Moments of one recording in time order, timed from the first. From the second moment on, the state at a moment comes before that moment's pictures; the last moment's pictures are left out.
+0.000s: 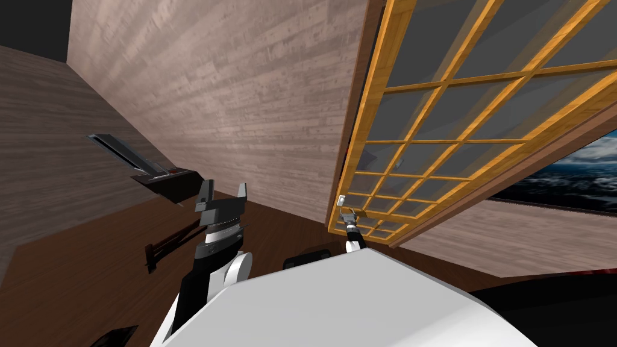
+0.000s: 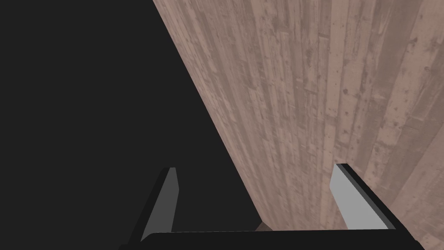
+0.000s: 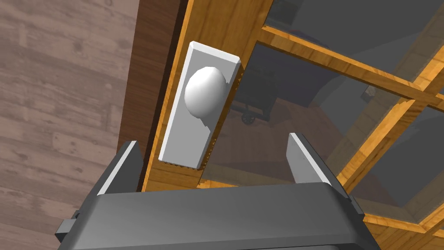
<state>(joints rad) 0.02 -0.23 0.13 -0.72 -0.62 -0.90 -1.02</state>
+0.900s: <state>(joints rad) 0.01 -0.21 0.17 -0.76 -0.71 -0.88 -1.26</state>
